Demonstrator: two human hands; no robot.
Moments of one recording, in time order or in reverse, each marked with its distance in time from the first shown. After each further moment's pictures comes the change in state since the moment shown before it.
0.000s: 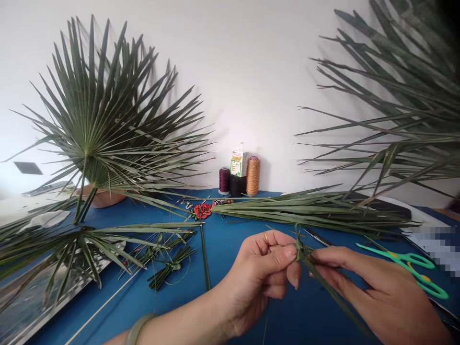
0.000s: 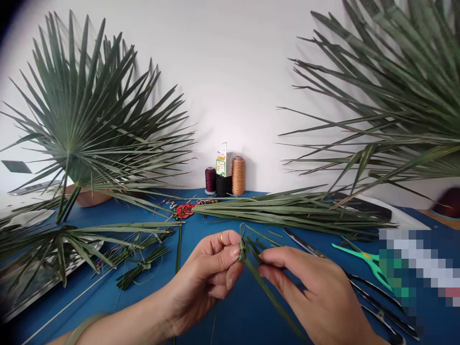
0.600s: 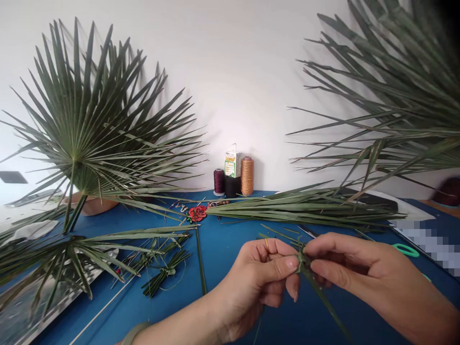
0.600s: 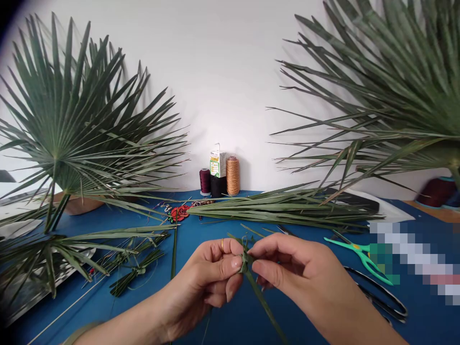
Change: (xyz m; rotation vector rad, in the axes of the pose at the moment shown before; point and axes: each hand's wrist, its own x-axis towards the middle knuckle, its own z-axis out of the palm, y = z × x) left_hand -0.001 -0.001 0.003 0.115 0.007 -0.126; right_hand 0.011 -0.013 -0.020 0.548 -0.297 0.419
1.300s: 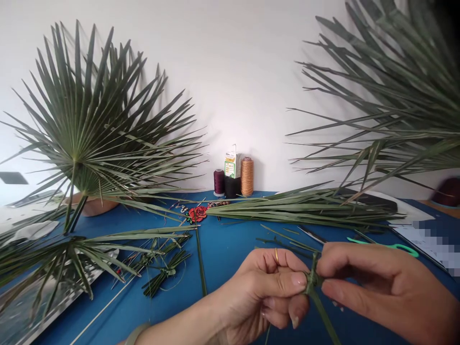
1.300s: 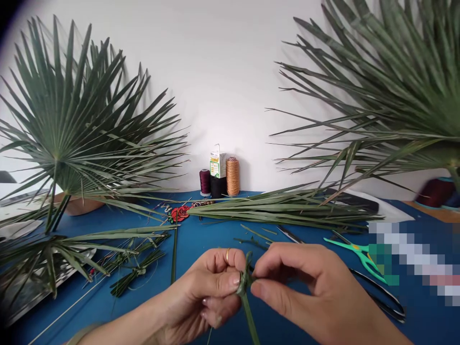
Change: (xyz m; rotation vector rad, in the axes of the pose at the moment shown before) left_hand 0.000 -0.004 -0.003 -0.131 -0.224 -0.073; right_hand -0.009 -0.015 0.005 -0.012 0.083 -0.073
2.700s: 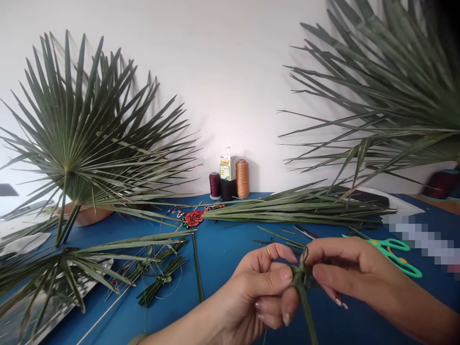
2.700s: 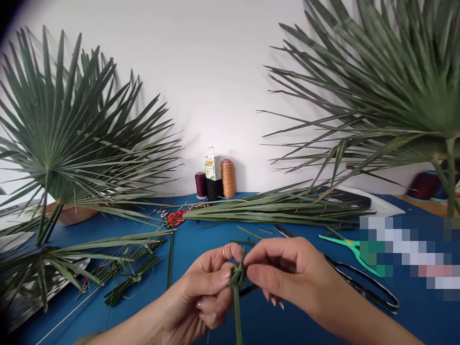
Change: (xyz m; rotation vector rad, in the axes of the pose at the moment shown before) left_hand 0.004 -0.004 -0.005 -0.028 -0.087 0.039; right_hand 0.008 0.010 -0.005 0.311 -0.197 0.184
